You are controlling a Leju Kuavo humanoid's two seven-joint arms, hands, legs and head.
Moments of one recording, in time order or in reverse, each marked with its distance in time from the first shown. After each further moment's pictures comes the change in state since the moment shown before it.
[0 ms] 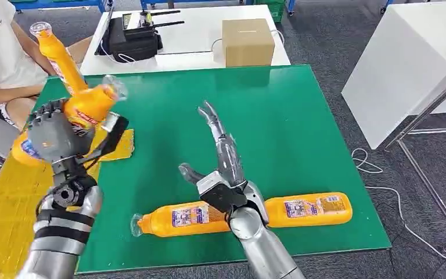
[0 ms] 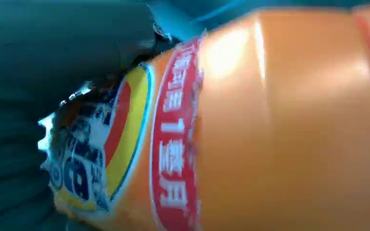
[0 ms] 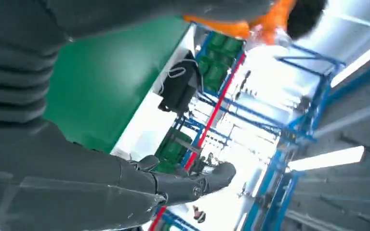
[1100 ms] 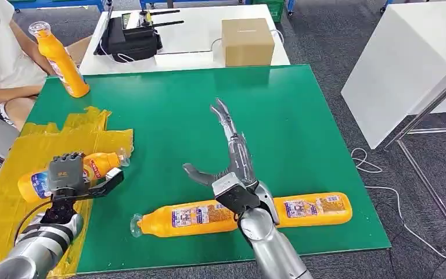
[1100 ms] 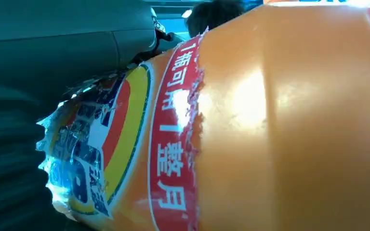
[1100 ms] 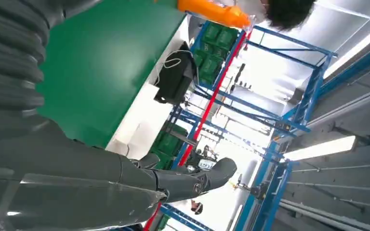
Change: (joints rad) left arm -0.109 0.141 0.077 0.727 0.024 0.003 -0.335; right arm 0.020 -0.039 -0.004 -0.066 -0.038 0.013 -0.002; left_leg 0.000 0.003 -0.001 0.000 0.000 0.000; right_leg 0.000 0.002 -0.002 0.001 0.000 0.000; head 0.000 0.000
